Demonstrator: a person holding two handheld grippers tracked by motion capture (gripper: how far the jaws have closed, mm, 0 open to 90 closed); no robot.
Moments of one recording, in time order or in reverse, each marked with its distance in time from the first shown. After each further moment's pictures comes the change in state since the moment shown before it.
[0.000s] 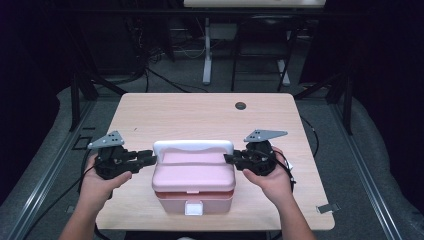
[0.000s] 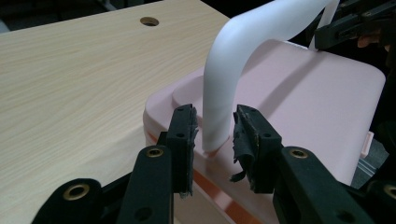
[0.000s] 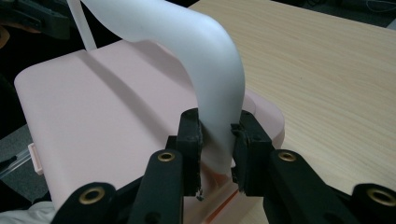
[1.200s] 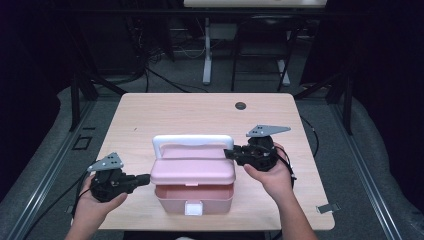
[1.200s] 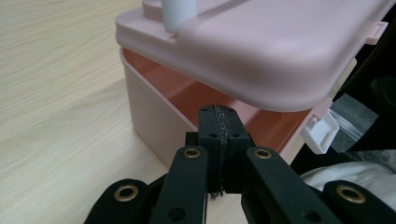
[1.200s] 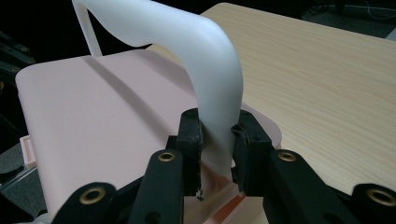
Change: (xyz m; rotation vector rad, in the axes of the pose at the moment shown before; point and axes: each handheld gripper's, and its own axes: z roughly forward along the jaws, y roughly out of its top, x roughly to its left) left arm -0.021 -0.041 -0.003 0.110 -0.010 0.000; right arm -0.005 0.008 -0.002 -0.033 0.017 0.016
